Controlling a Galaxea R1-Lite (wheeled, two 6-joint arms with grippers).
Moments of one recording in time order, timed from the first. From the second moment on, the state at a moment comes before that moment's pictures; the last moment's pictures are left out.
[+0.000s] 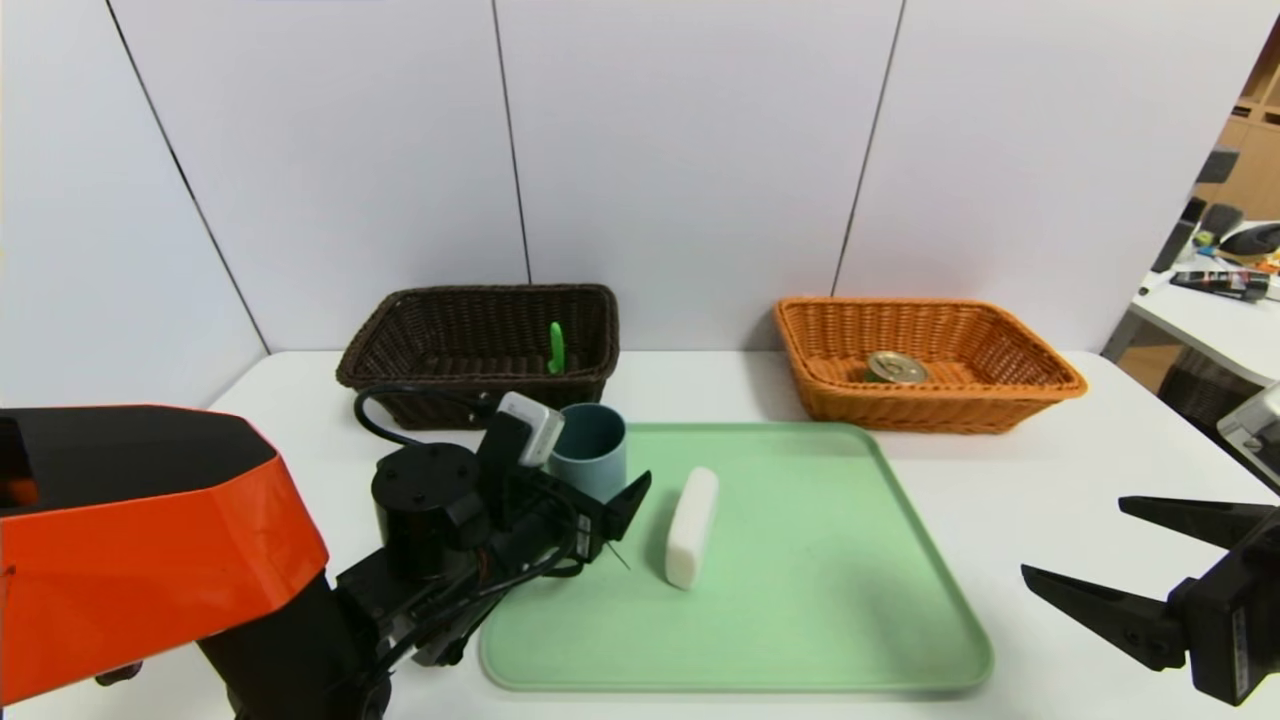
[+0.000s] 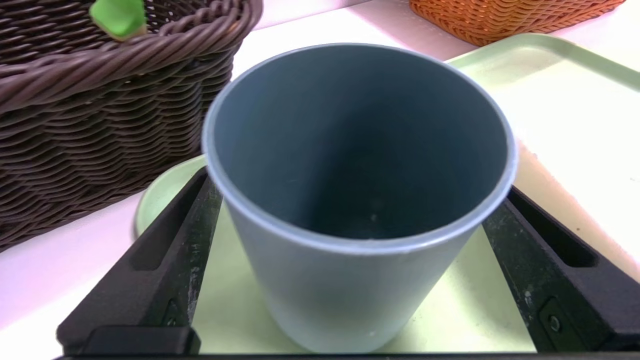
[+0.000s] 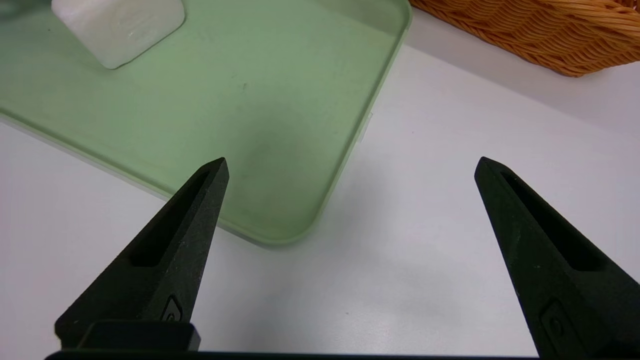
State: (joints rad) left arm -0.65 2.07 -0.49 -1.52 0.06 -0.01; right arm 0.32 1.03 -0.55 0.01 0.04 -0.13
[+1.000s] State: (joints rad) left arm -0.65 1.97 -0.48 -1.49 0.06 0.01; right arm 0.32 1.06 -0.55 0.01 0.04 -0.15
